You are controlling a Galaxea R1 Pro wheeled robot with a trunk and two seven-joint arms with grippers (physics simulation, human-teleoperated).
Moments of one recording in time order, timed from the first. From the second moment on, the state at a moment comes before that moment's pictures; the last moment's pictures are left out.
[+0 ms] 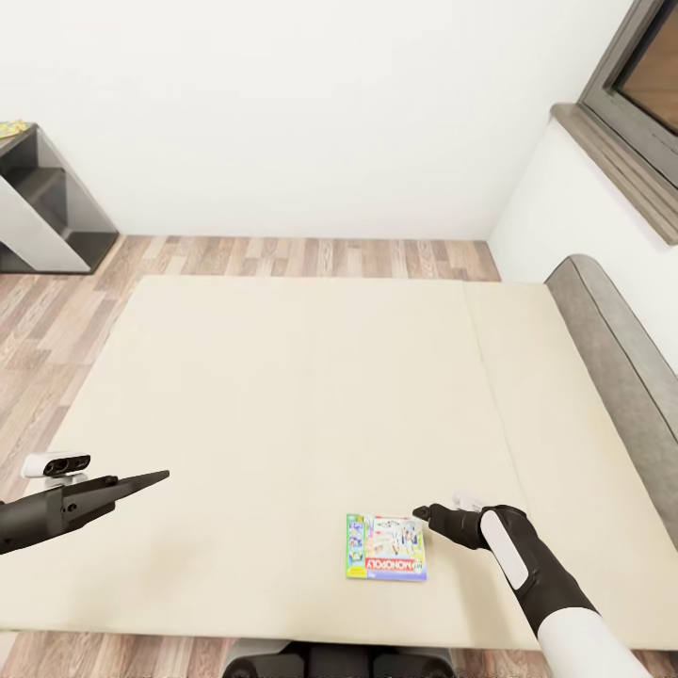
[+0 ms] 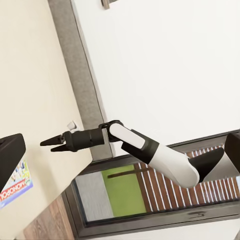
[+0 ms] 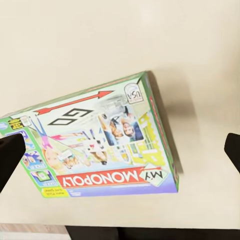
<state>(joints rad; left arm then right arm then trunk) -0.31 0.47 0.33 -1.43 0.48 0.94 -1.57 -0.56 -0.07 -0.02 -0.83 -0.52 0.74 0.02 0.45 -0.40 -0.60</state>
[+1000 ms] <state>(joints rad) -0.31 0.47 0.32 -1.43 0.48 0.94 -1.57 -0.55 -0.10 -0.11 -0.83 -0.51 0.69 0.14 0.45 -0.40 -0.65</state>
